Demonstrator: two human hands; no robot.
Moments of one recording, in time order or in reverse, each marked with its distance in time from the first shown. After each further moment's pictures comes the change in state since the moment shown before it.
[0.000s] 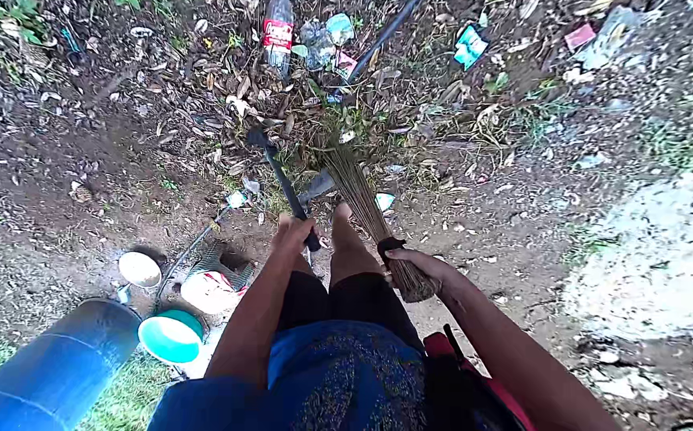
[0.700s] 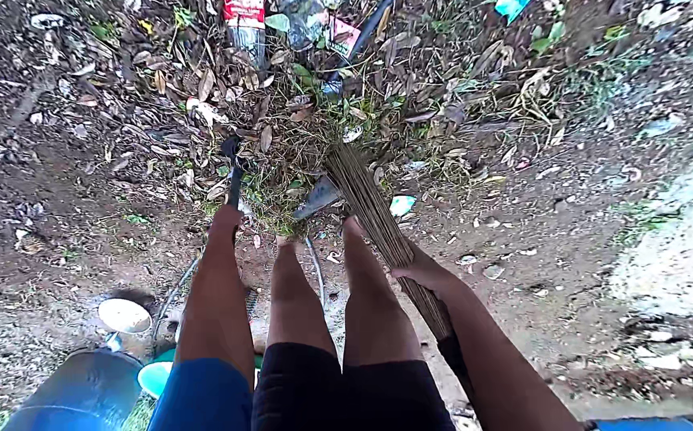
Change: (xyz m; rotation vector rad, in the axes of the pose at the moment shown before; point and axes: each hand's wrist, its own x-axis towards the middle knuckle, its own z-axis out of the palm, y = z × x) left_hand 0.260 0.089 -0.176 0.946 0.337 -0.146; right_hand 0.181 -0.034 -0.006 -0.383 0.443 -0.050
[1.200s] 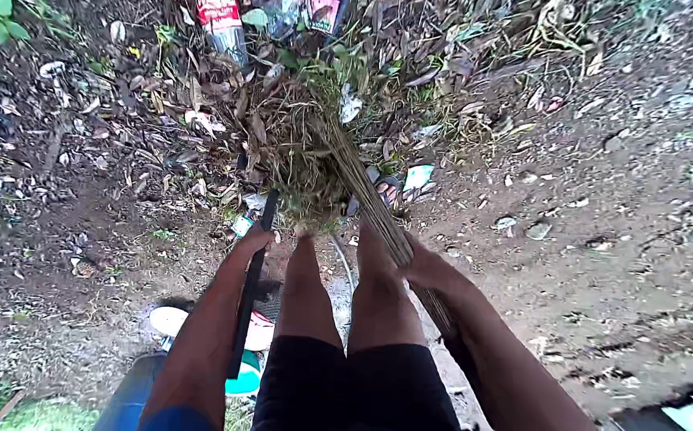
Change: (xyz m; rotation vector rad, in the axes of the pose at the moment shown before) left_hand -0.090 -0.014 0.011 -0.114 -0.316 0.171; right_hand -0.030 0.013 0.050 -0.207 0.015 -0.045
